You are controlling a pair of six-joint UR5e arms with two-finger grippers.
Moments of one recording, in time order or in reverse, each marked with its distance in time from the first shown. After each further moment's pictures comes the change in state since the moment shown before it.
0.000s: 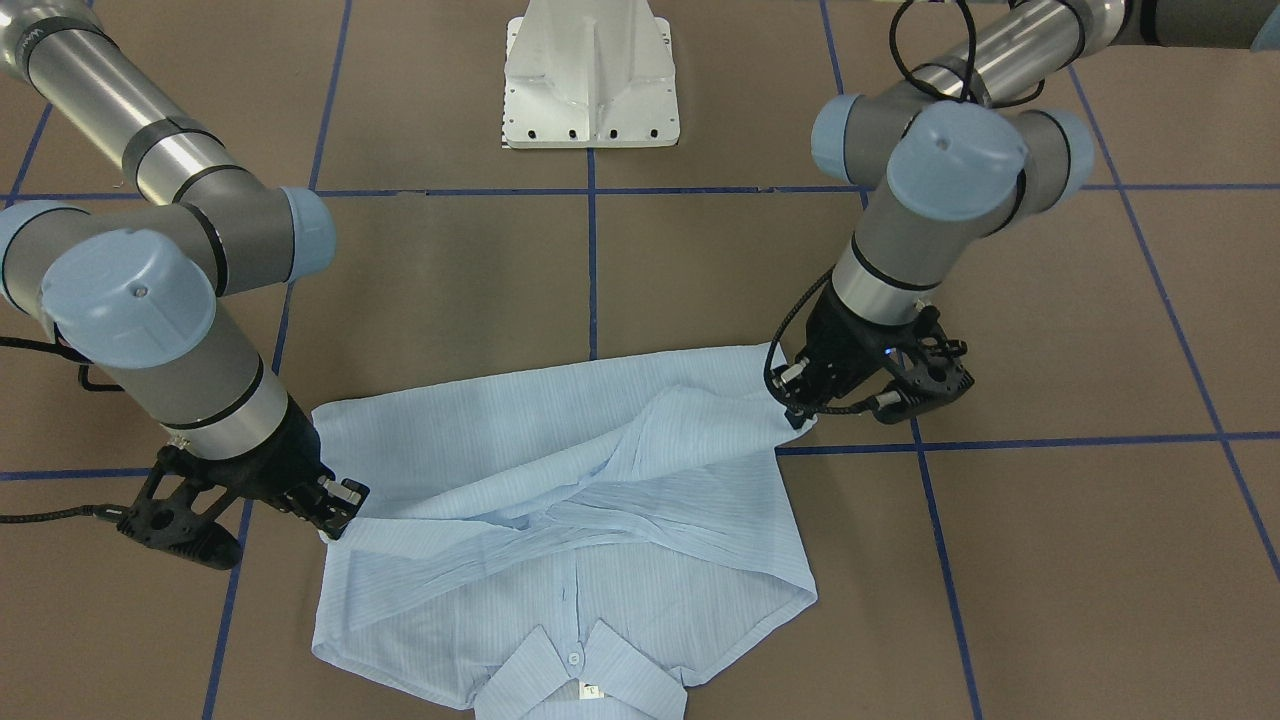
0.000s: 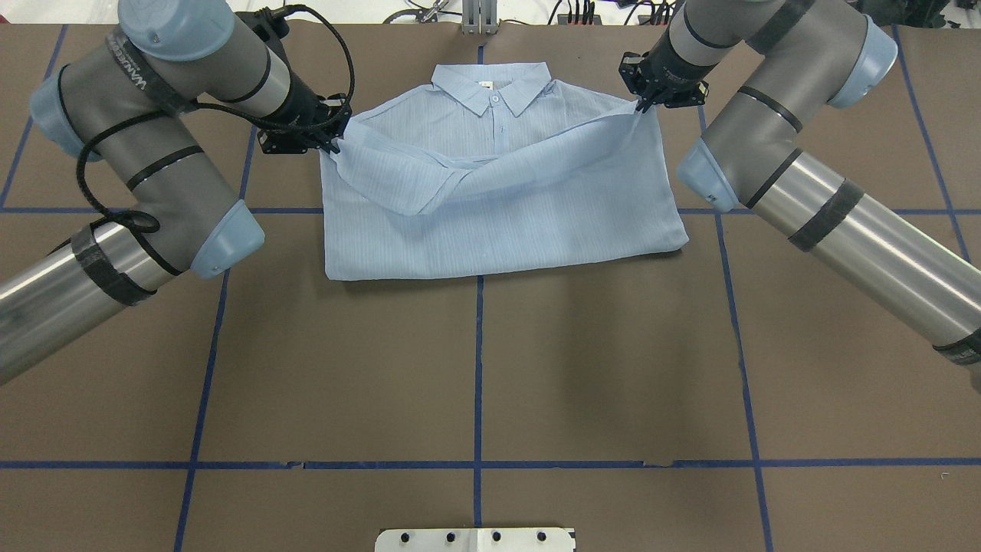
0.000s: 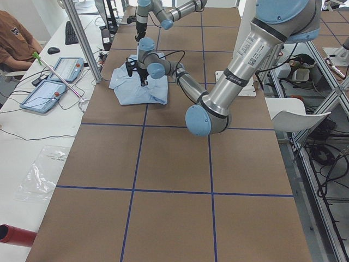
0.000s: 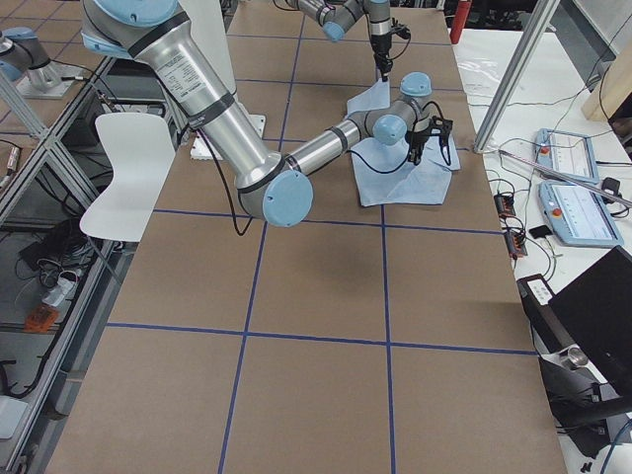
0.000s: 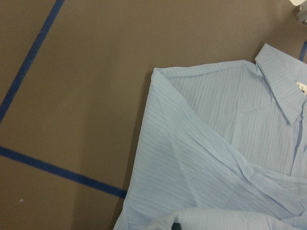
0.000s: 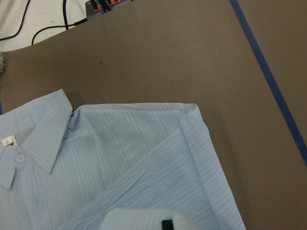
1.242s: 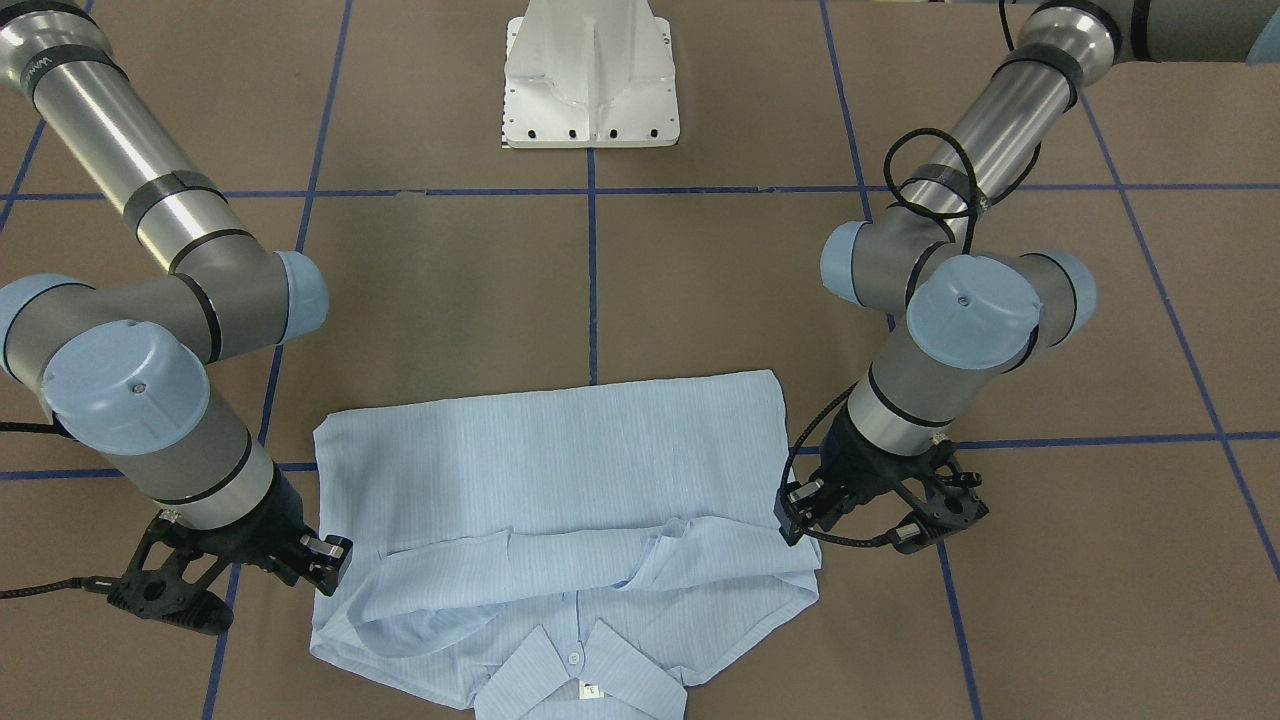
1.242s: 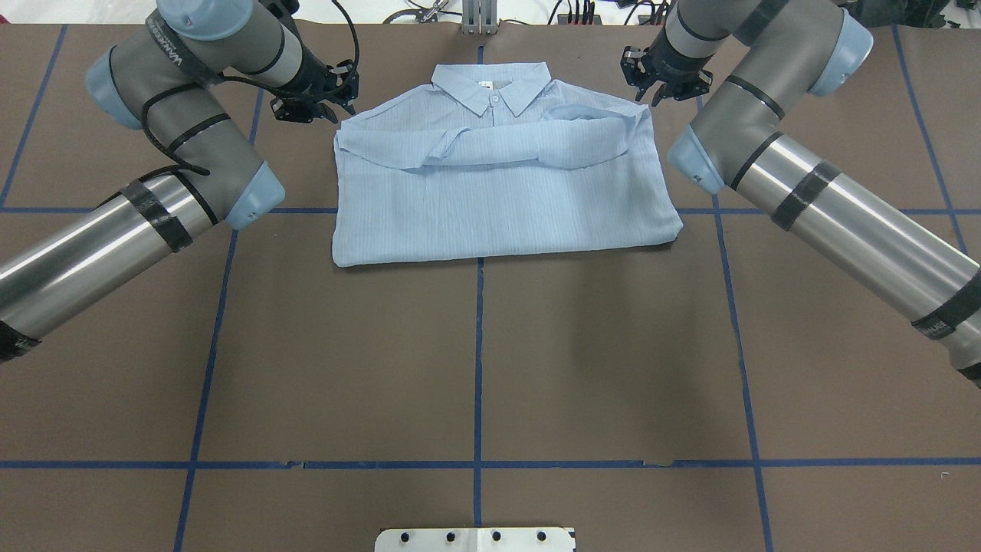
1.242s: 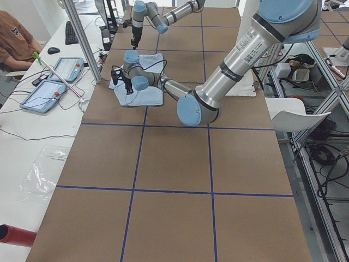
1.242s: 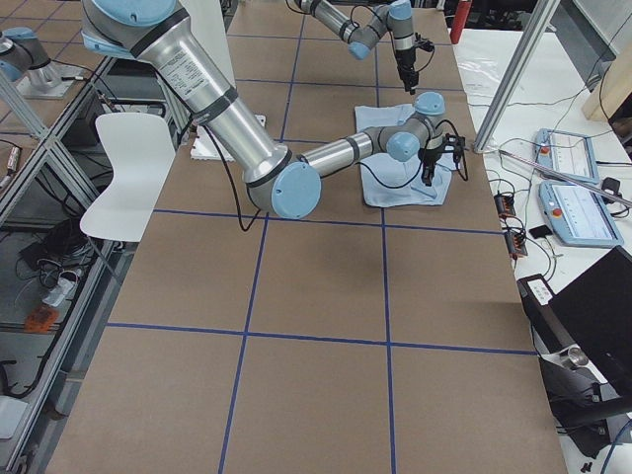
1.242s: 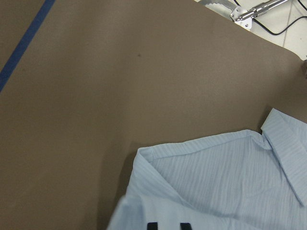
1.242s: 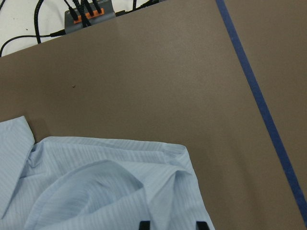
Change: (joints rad) left arm -0.032 -0.113 0.313 -0.257 0.004 -0.011; right arm 0.004 0.022 -0.162 0.144 -0.025 -0.082
